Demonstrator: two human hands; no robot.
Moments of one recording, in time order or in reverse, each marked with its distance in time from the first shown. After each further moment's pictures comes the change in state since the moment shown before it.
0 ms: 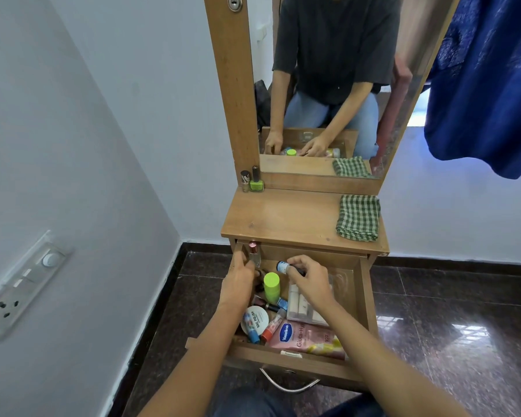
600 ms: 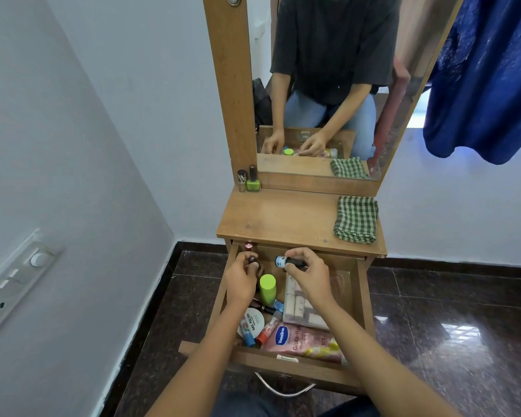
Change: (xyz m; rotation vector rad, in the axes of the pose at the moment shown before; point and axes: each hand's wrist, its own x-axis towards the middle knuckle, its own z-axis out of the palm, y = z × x) left_hand 0.007 0.018 0.006 -0.784 0.226 -0.260; right_hand 0.002 -0.014 -0.007 0.194 0.067 0.001
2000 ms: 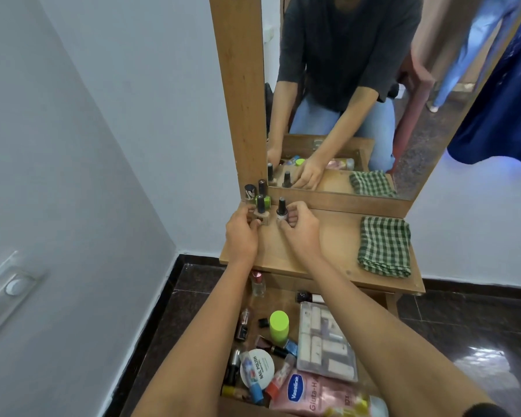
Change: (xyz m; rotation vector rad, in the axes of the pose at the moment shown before) left_hand 0.146 0.047 0.006 0.036 0.154 0.206; right_hand 0.149 -0.040 0.050 -0.256 0.109 -0.231
